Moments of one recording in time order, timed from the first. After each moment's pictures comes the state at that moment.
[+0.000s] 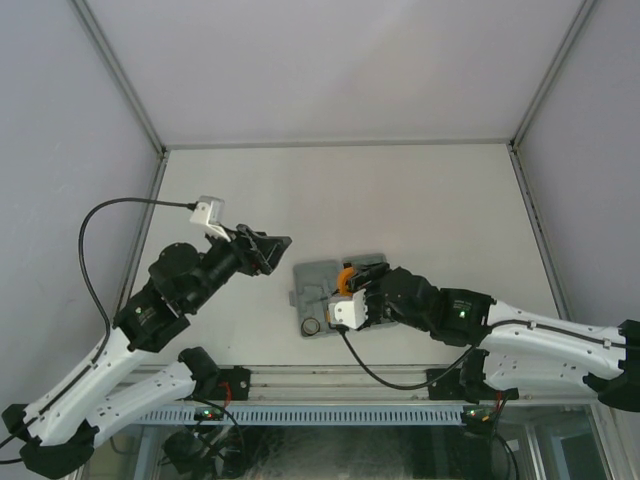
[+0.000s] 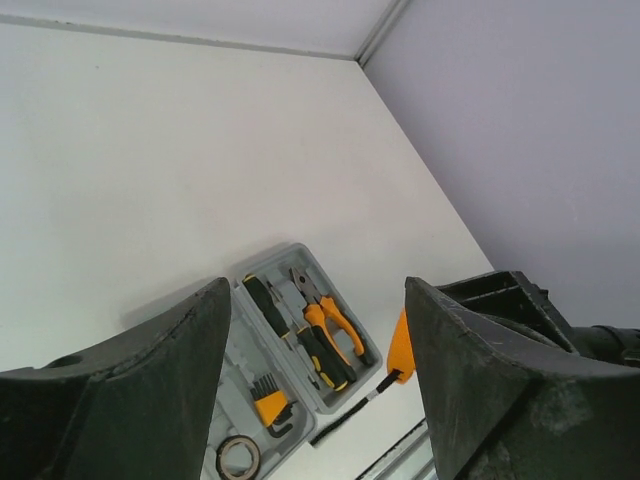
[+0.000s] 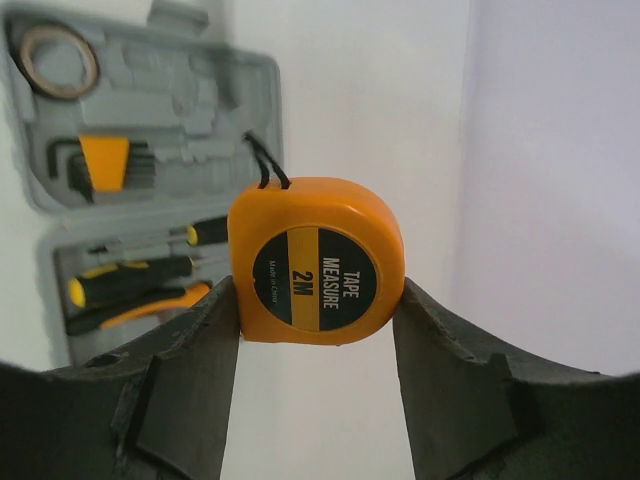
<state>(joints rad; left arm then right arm) -0.79 0.65 0.87 -0.31 -0.17 -0.55 1.22 0.92 0.81 -0.42 0.19 -0.86</state>
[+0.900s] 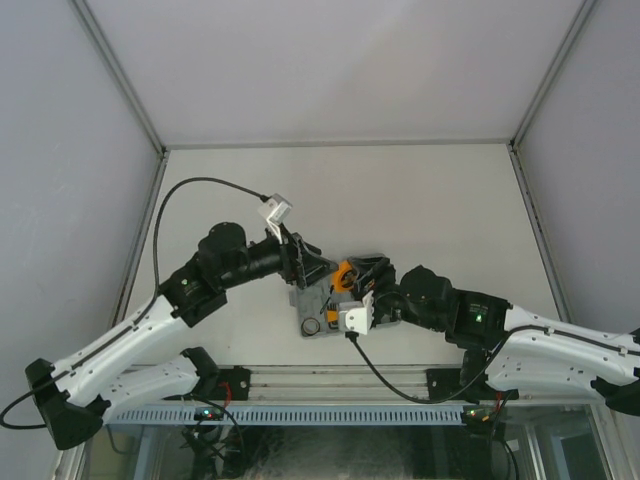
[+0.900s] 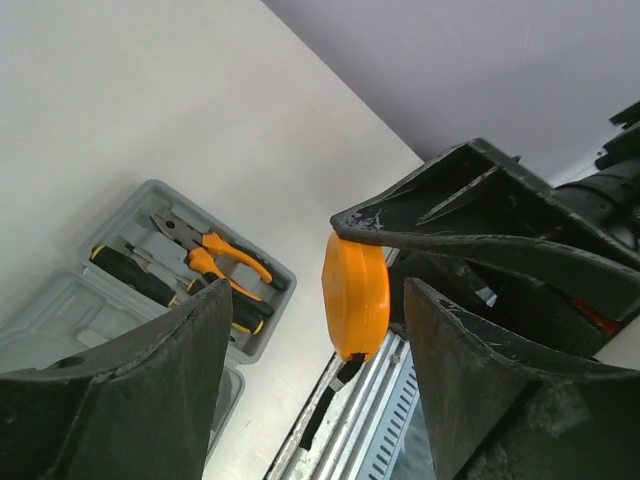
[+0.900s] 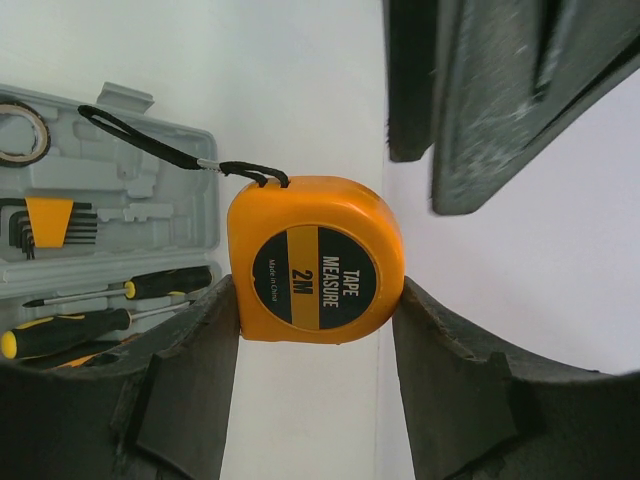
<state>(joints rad) -0.82 0.89 0.88 -0.15 0.29 -0.51 1.23 0.85 0.80 -0.31 0.14 -1.03</state>
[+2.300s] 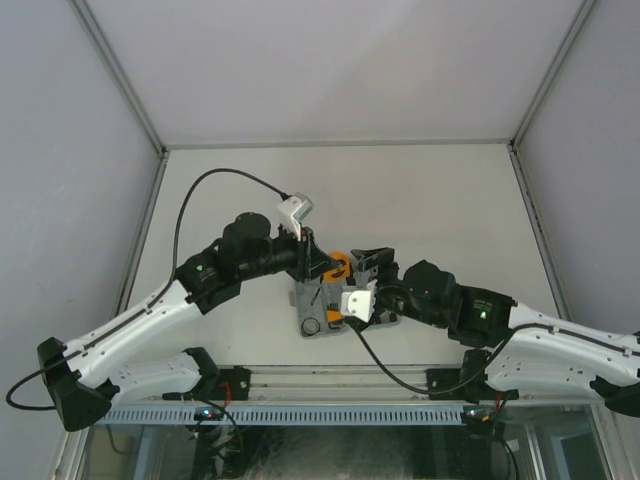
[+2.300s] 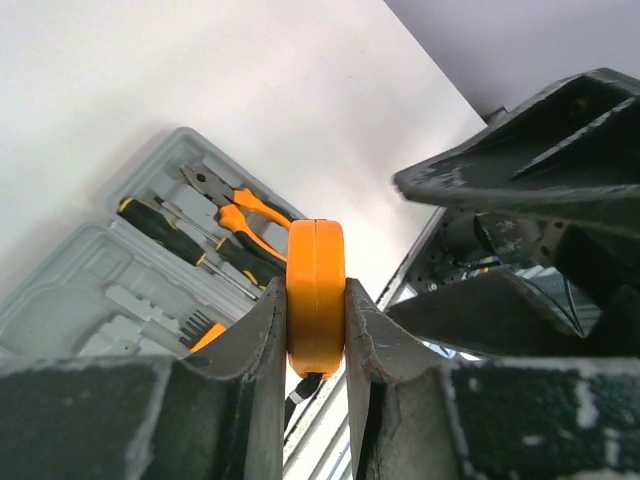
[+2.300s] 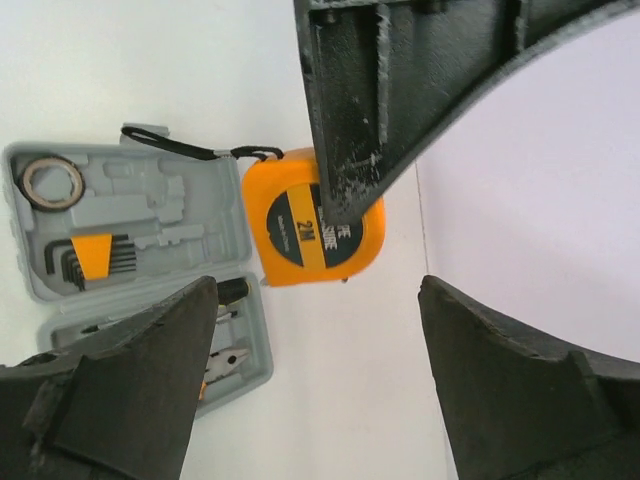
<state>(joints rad) -0.87 1.04 0.99 -0.31 0.24 -0.45 1.21 0.88 0.86 -0.35 0.15 -0.86</state>
